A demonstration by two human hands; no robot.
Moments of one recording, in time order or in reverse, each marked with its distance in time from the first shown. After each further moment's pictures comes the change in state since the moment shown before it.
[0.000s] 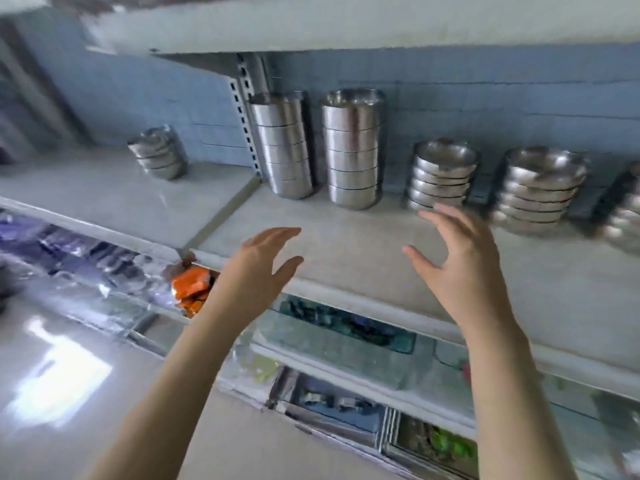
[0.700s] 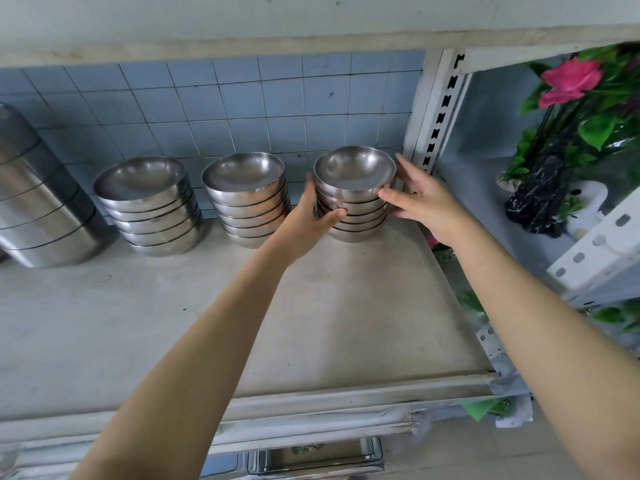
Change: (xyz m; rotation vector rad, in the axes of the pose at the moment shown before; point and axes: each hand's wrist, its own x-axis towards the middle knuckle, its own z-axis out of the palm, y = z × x) left_hand 0.214 0.359 0.304 -0.823 -0.555 0.182; right_hand 0.044 0.355 -0.208 0.582 -0.206 0.713
